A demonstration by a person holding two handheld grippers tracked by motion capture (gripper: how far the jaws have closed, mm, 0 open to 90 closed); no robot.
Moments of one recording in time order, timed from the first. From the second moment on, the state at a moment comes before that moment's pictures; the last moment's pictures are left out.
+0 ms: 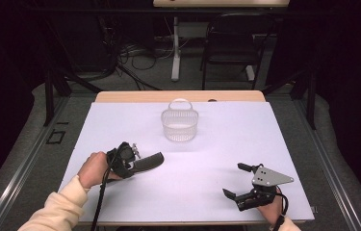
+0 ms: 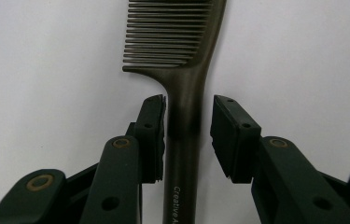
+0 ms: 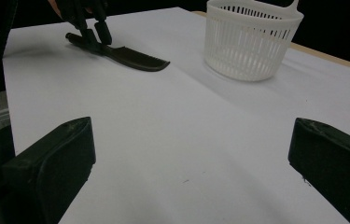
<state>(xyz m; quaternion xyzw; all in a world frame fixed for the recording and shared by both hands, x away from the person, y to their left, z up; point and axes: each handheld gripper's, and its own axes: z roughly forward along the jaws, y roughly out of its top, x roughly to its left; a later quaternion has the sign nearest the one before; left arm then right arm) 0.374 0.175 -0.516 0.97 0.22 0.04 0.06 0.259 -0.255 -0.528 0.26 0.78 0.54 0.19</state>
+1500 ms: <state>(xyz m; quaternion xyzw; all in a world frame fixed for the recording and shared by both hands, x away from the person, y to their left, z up) 0.369 0.197 -0.490 0.96 0.23 0.03 0.15 0.259 -0.256 -0.528 0.26 0.78 0.53 0.19</state>
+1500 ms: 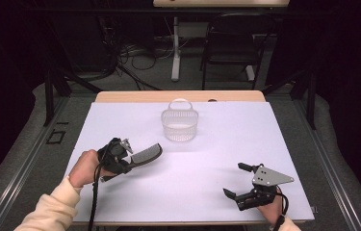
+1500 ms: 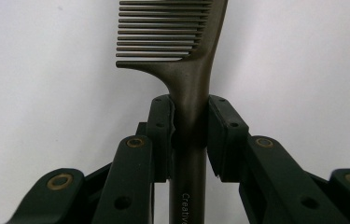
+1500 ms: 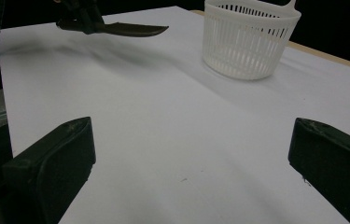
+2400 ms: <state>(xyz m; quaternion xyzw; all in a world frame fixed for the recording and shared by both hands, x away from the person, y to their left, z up) 0.367 0.206 -0.475 0.93 0.27 0.06 0.22 0.260 -0.256 -0.528 0.26 0.78 0.53 0.19</state>
